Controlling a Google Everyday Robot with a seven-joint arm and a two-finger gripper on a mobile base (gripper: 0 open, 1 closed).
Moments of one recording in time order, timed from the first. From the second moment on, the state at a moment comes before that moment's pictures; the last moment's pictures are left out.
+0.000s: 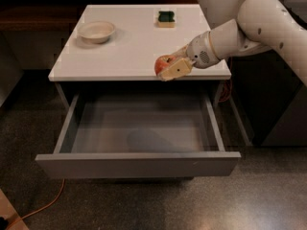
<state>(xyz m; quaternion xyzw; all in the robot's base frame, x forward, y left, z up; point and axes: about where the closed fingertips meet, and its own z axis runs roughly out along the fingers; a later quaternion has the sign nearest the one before) 0.654 -0.072 0.876 -0.50 0.74 0.26 0.37</state>
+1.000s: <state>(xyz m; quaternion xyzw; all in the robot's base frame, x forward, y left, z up) 0.603 -0.062 0.806 -0.56 0.72 0.22 0.34</state>
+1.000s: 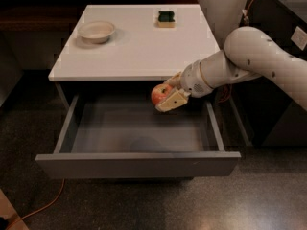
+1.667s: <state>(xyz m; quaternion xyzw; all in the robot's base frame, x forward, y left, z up) 0.607 -0.043 0.757 -0.58 0.72 0.23 0.31</state>
